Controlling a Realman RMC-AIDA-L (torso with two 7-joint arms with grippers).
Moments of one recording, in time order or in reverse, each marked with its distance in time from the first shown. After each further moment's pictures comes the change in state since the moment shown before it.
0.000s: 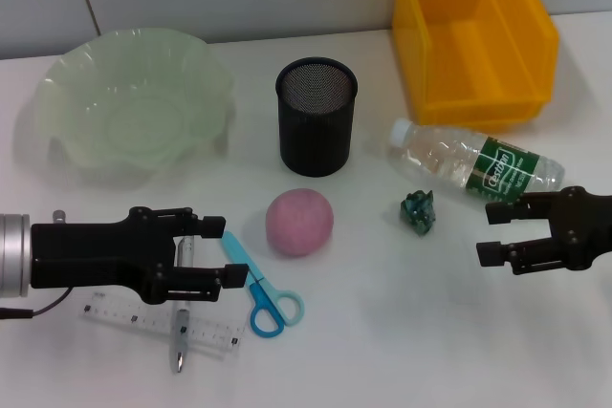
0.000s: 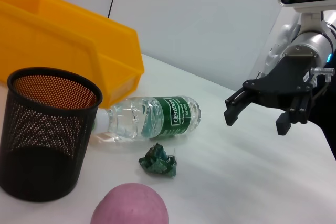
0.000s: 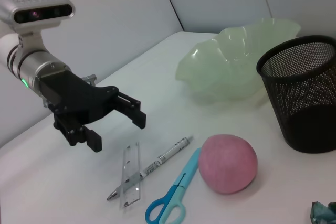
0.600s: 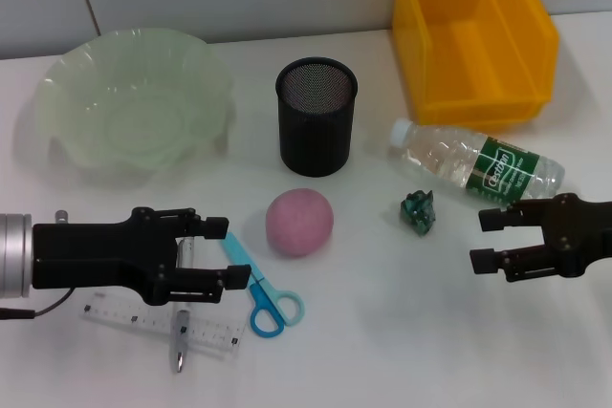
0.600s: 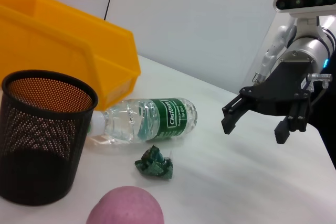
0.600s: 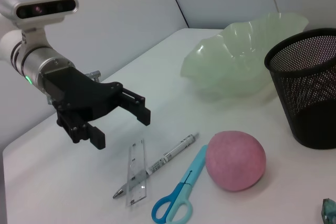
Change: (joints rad) left arm -0.003 -0.002 0.003 0.003 -0.003 0.009 -0.004; right arm 0.000 0.011 -0.005 0.006 -0.005 0.001 0.000
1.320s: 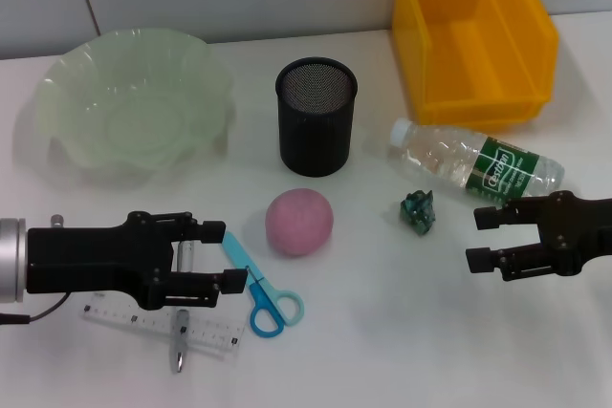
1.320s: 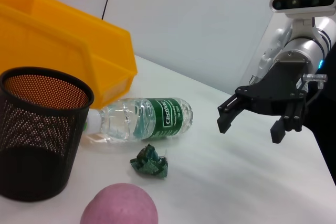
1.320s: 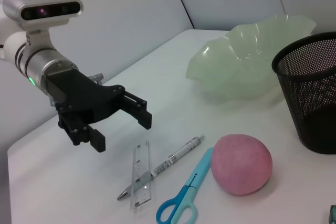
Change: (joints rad) left arm 0.009 0.005 -0.003 -0.002 -0.005 0.015 -0.004; right arm 0.007 0.005 0.000 -0.008 -0.001 -0.008 0.000
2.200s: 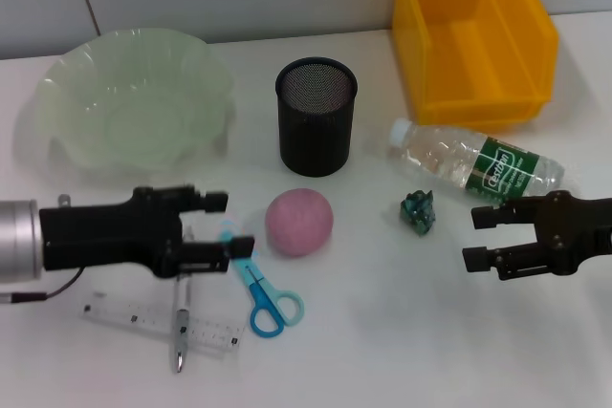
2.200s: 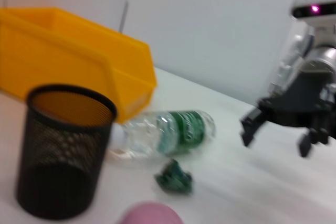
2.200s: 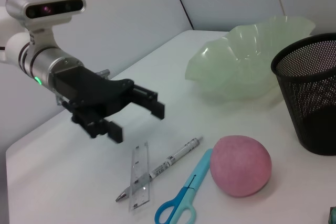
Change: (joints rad) left arm -0.008 -0.018 0.002 -0.015 -0.050 -0.095 0.040; right arm 0.000 0.006 0.000 -0.001 0.000 0.008 0.000
